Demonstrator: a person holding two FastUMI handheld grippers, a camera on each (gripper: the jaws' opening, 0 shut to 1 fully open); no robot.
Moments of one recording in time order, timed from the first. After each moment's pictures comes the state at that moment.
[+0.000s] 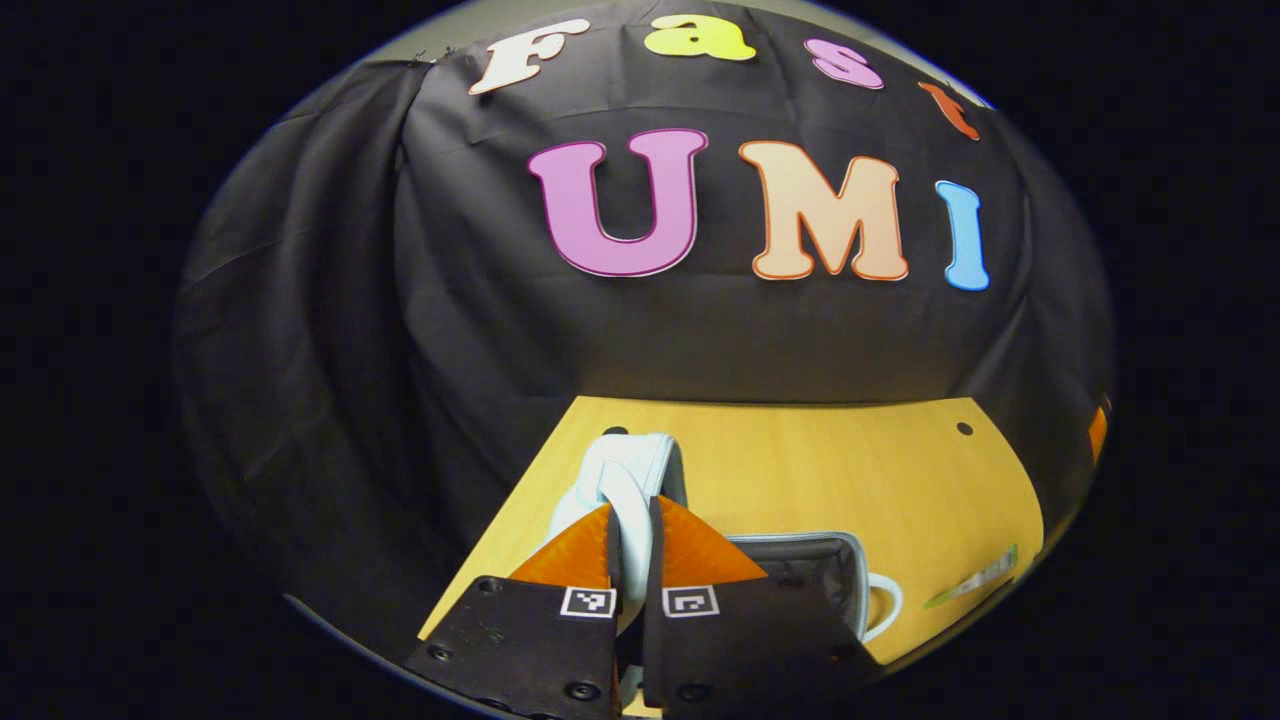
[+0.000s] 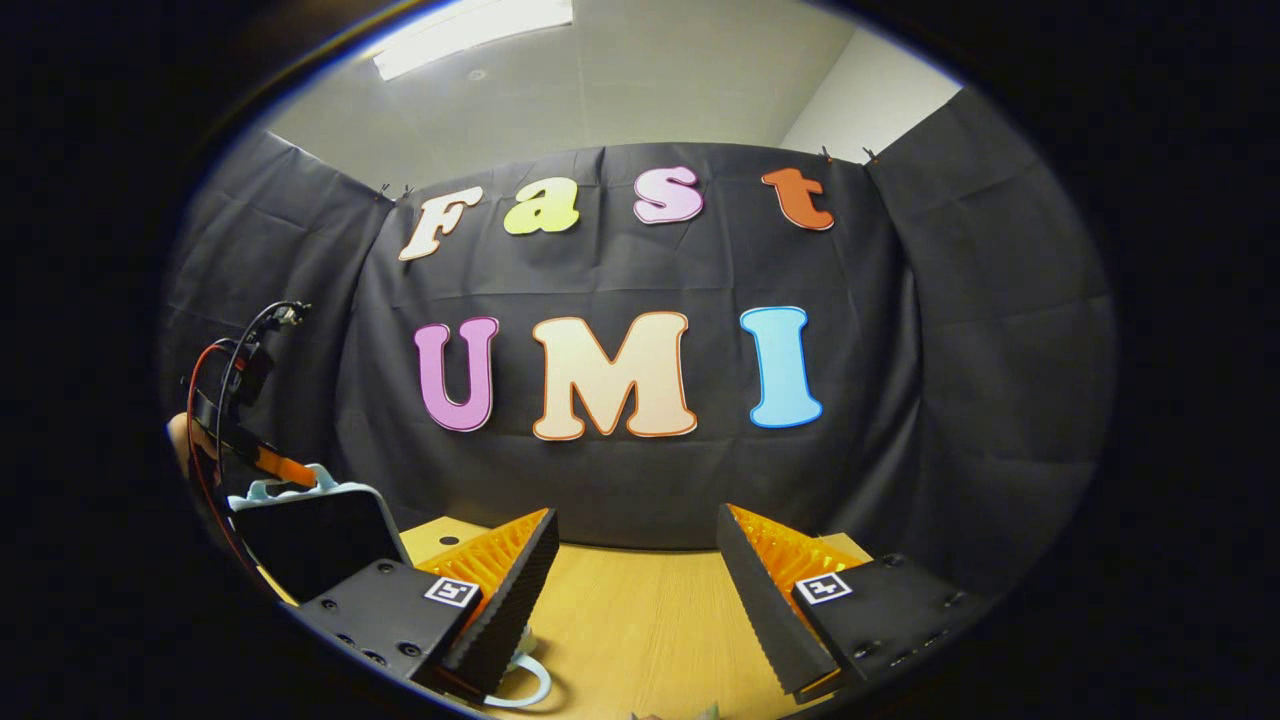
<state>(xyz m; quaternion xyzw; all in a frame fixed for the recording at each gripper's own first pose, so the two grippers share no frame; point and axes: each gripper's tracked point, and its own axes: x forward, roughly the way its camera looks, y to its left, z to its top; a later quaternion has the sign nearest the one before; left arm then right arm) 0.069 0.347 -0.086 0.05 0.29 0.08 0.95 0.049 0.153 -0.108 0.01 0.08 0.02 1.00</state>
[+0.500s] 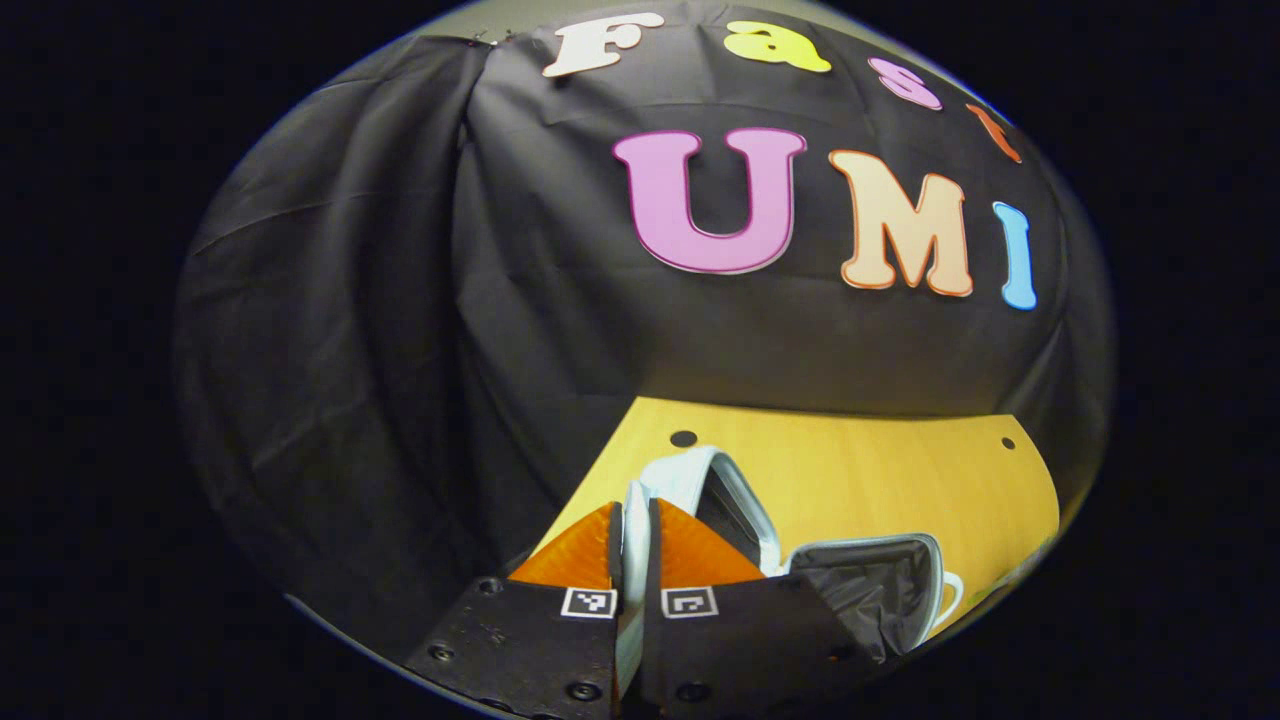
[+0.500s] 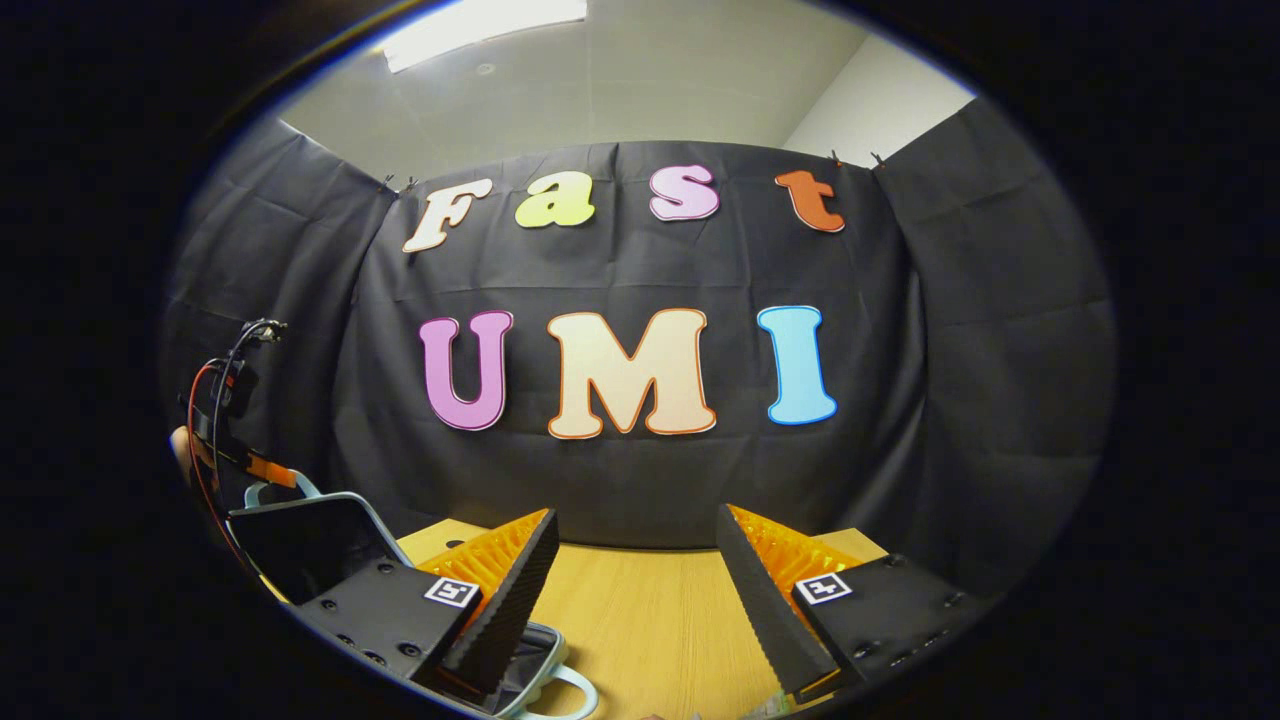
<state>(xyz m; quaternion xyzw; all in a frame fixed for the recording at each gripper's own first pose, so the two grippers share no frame) 0.069 0.452 -0.104 0.03 0.27 0.13 0.95 0.051 0.210 -0.115 0.00 0.08 0.01 1.00</state>
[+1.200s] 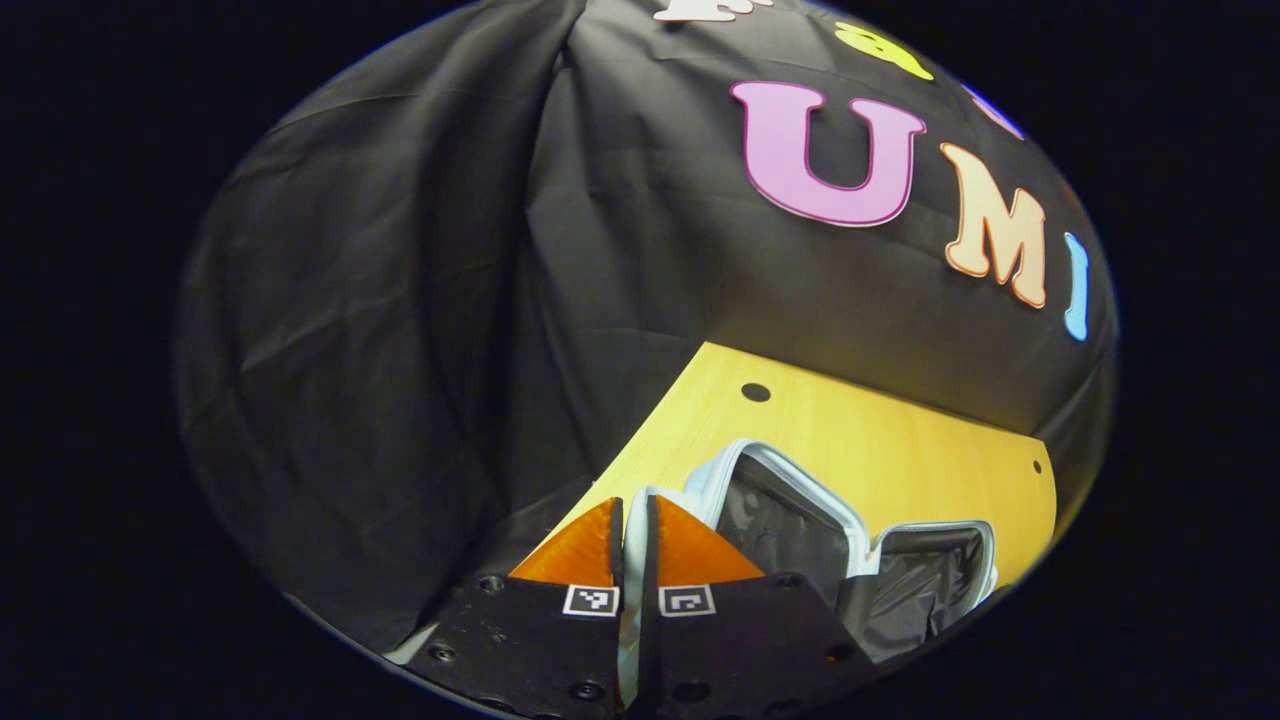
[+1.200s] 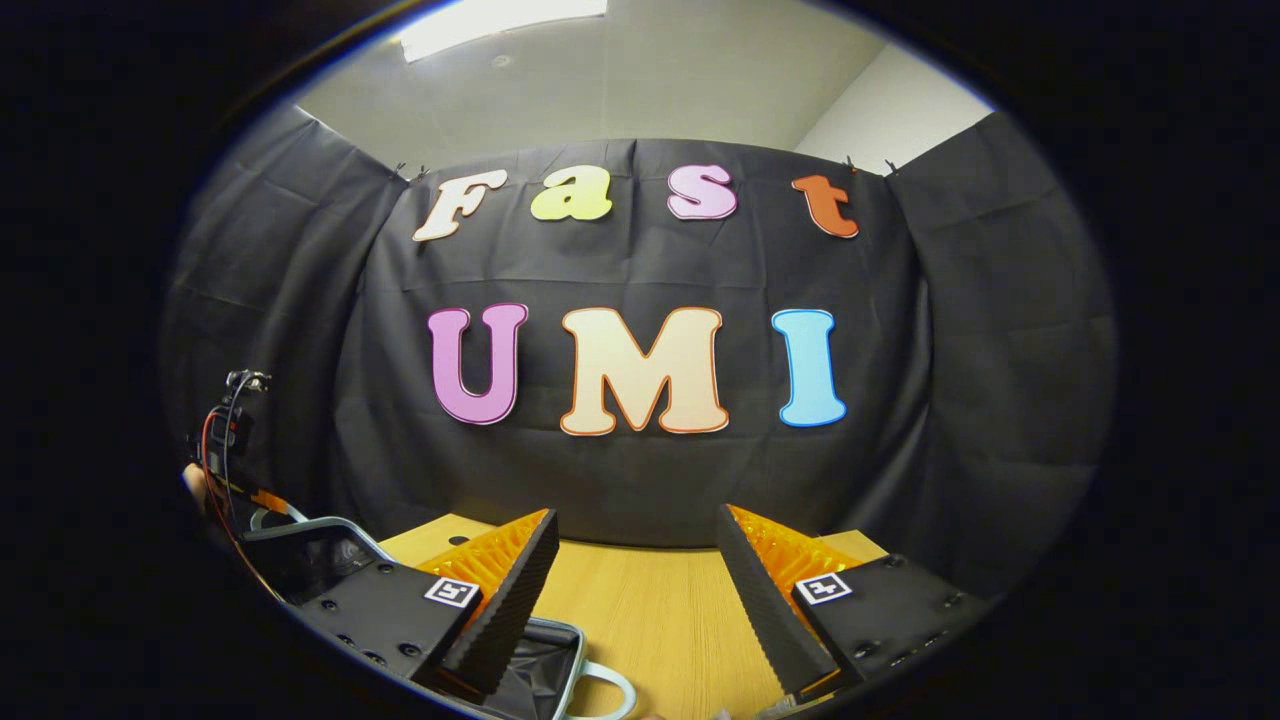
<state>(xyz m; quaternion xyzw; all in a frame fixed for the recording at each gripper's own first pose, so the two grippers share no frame) 0.053 0.527 -0.194 -0.04 0.33 0.19 0.92 0.049 0.237 -0.119 -0.02 0.09 0.01 1.00</state>
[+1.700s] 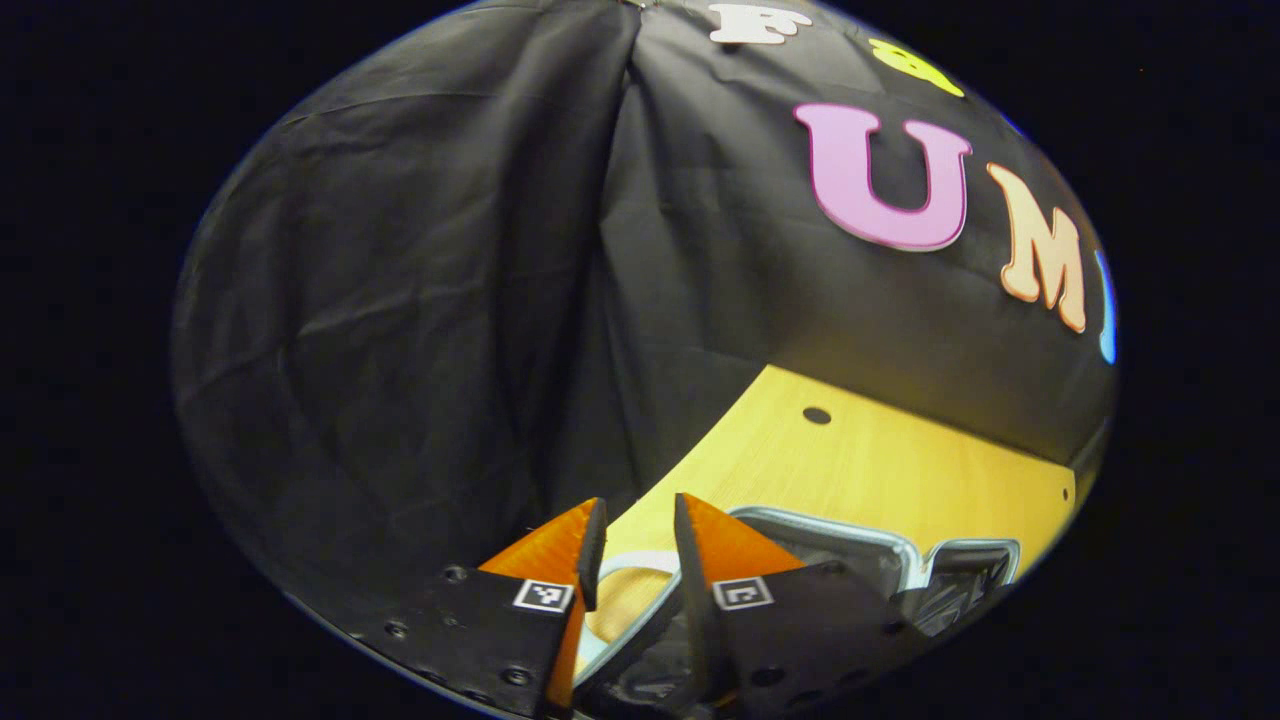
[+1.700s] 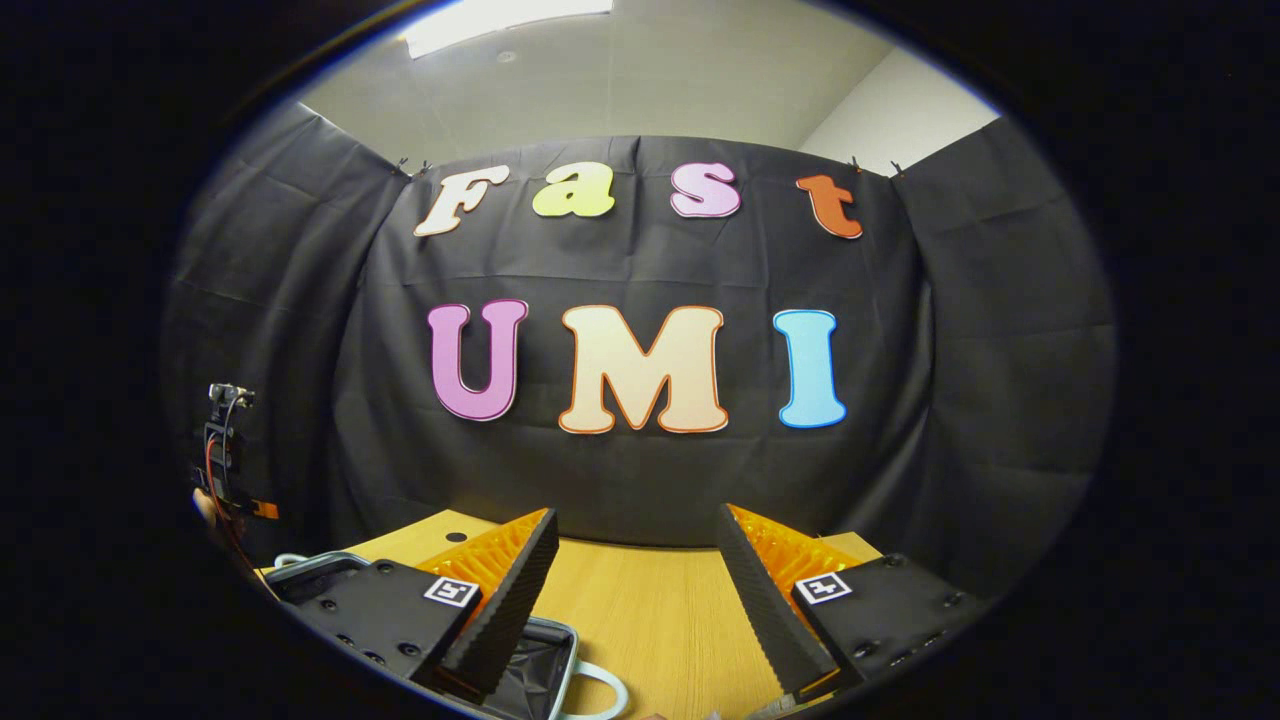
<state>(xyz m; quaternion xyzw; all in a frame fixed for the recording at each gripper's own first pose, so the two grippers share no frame) 0.054 0.535 -0.181 -0.04 0.24 0.29 0.93 0.058 0.233 -0.104 -0.02 0.08 0.02 1.00</state>
